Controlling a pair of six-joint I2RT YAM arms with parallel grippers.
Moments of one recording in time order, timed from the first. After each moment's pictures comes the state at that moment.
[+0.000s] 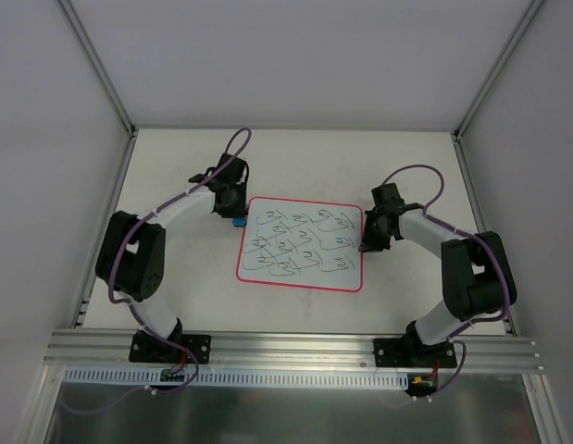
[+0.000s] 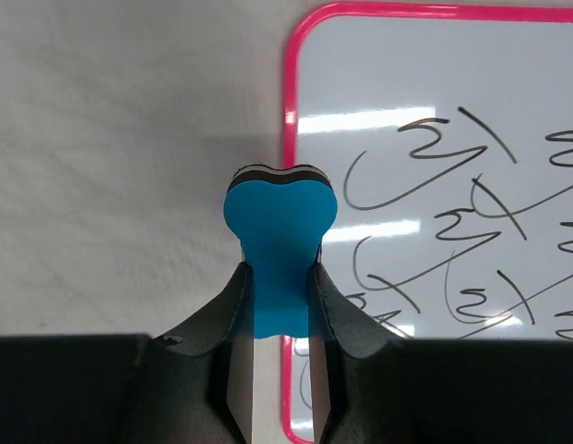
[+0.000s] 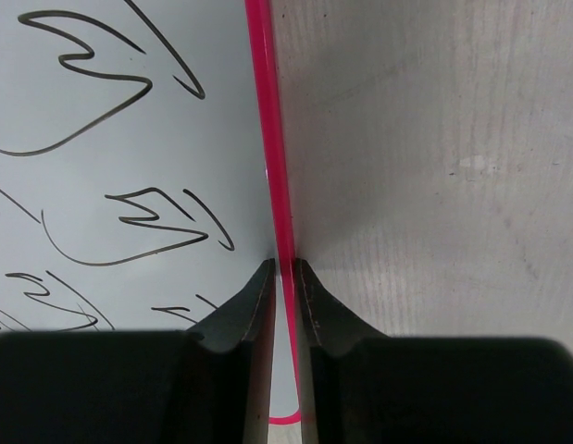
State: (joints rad) left arm -0.38 1.69 1.17 -0.51 -0.07 -0.36; right arm 0.28 1.59 0.87 -0.48 -0.07 0.48
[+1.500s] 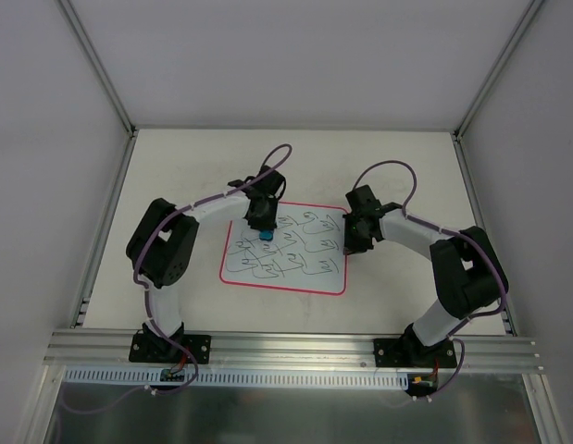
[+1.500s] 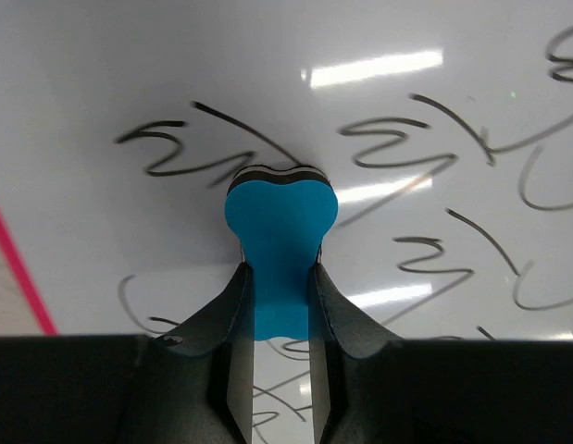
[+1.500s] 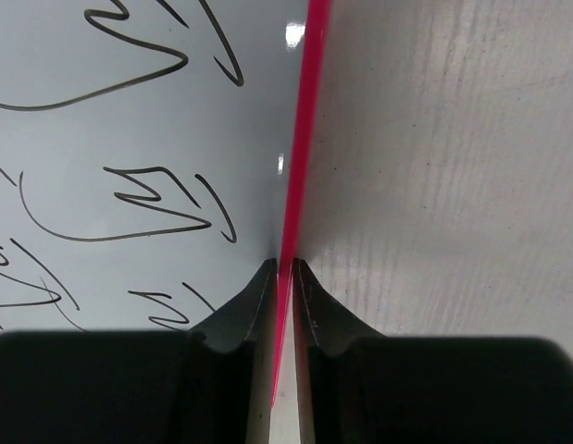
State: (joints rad) left arm -0.63 1.90 1.29 -0.53 -0.08 -0.44; right arm 0.46 1.63 0.92 -0.50 -0.01 0.46
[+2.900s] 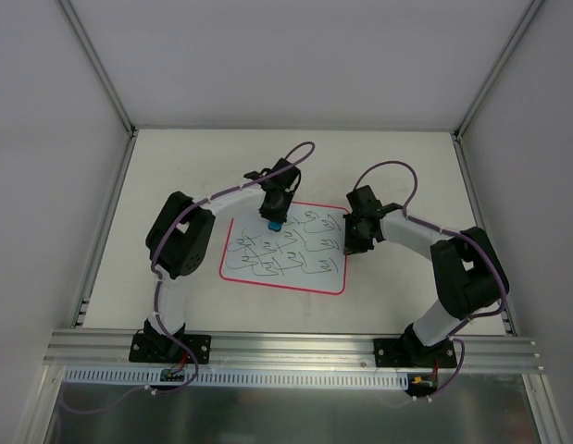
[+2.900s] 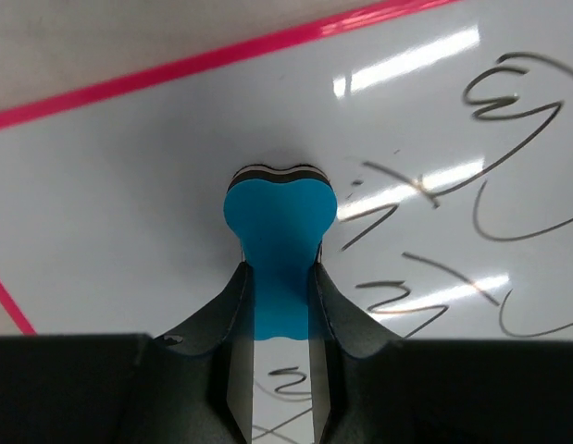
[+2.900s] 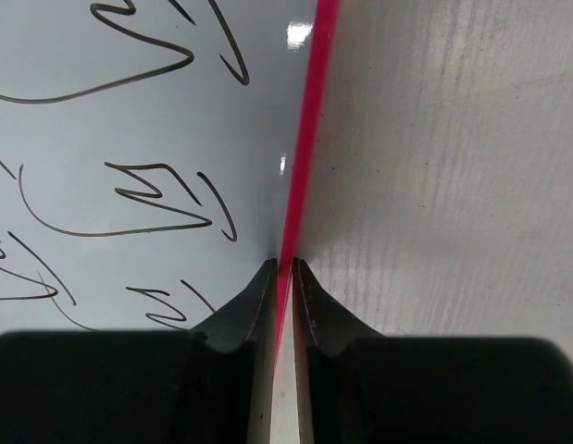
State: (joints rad) left arm -0.66 2.07 1.53 -0.59 -0.13 -0.22; right arm 0.46 1.63 0.91 -0.49 -0.02 0.46
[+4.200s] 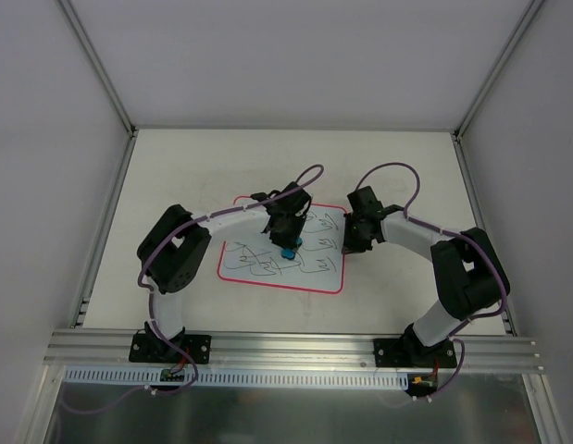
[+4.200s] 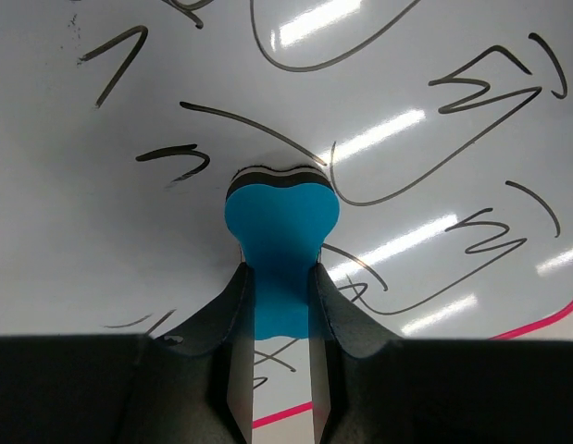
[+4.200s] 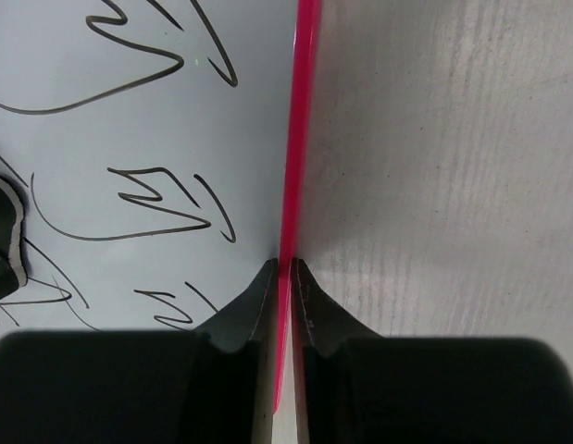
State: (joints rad) left arm -0.80 1.92 1.32 -0.56 0.00 -0.38; right arm 0.46 1.62 0.89 -0.45 -0.04 0.51
